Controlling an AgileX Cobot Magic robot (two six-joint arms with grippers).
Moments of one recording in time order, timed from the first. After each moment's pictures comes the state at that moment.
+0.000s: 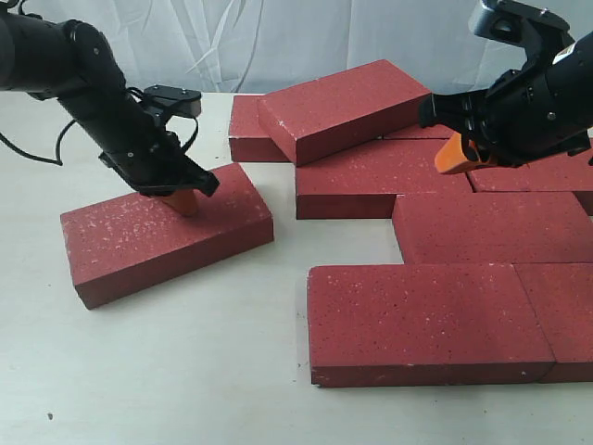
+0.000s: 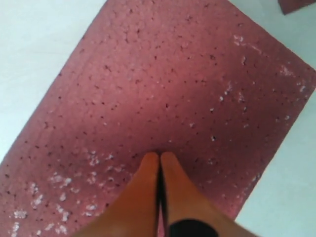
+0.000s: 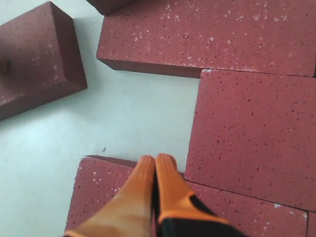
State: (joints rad) left arm -0.28 2.00 -1.34 -0.40 0.84 0.45; right arm 0.21 1.46 -1.05 0.44 0.78 -0.16
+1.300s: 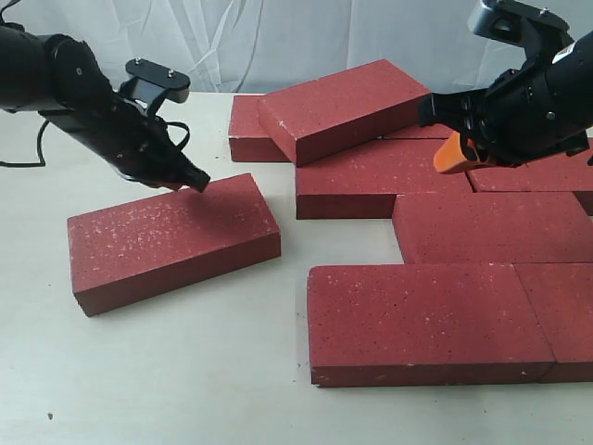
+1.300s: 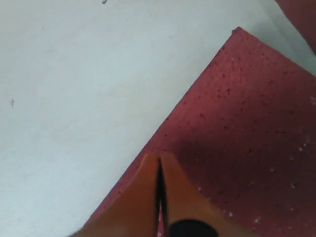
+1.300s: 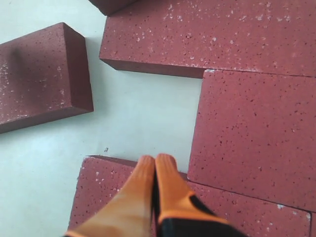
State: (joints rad) left arm -0.32 1.86 -1.17 -0.25 0.49 0.39; right arm 0.21 1.46 -1.05 0.45 0.78 -0.17
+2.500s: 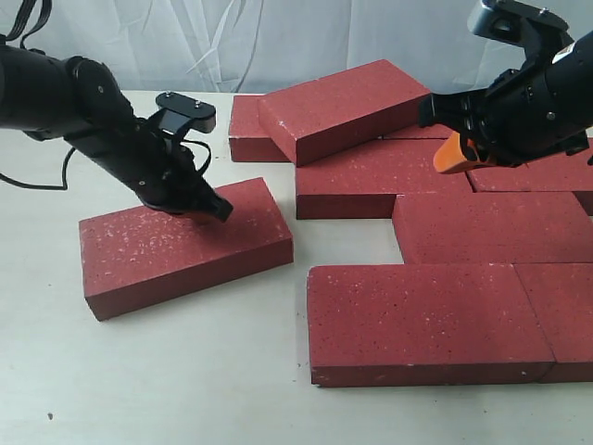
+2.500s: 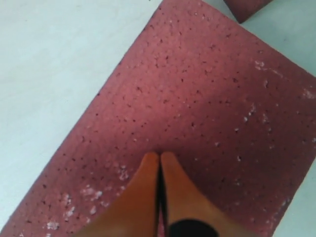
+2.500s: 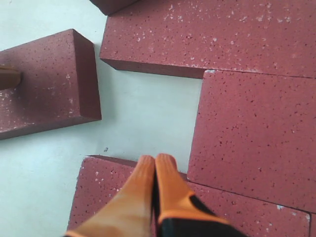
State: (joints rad) left arm -0.38 1.89 -1.13 -0.47 0.55 0.56; right arm 0.21 1.46 -1.05 0.45 0.78 -0.17
